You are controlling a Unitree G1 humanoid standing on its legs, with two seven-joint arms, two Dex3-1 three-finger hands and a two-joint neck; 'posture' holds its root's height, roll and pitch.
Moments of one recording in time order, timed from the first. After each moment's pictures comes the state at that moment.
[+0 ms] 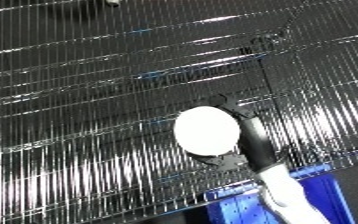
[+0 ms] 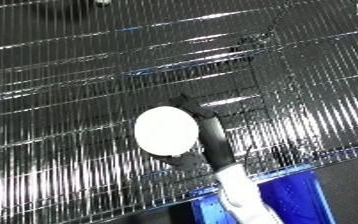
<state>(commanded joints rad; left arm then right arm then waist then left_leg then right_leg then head) -0.26 0.37 -0.19 0.18 -0.81 -0.27 0.03 -0.72 -0.48 0.29 0.18 0.30 -0.19 -0.16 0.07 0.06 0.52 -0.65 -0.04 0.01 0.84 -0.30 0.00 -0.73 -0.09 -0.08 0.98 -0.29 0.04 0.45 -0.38</state>
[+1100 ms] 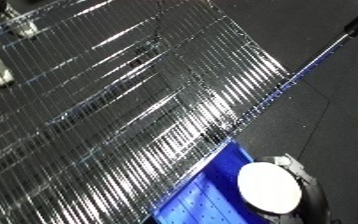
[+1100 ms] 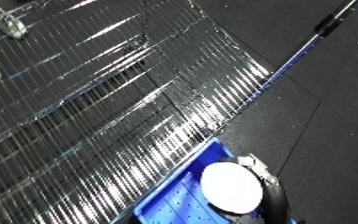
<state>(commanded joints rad) -0.11 0.35 -0.07 0.21 -0.86 -0.35 -0.01 -0.04 -0.50 -0.05 0.07 0.47 -0.49 -0.22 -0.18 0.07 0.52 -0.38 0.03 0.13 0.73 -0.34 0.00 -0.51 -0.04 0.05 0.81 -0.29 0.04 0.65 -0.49</state>
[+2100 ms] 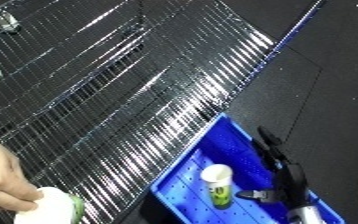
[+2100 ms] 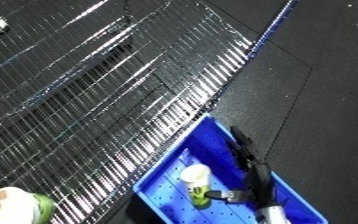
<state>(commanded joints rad) -0.14 0.33 -0.13 0.28 -0.88 -0.38 -0.03 -0.06 -0.53 -0.02 0.32 0.58 -0.53 -0.20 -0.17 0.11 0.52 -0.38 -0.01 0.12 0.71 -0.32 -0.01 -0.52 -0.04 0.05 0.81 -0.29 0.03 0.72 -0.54</state>
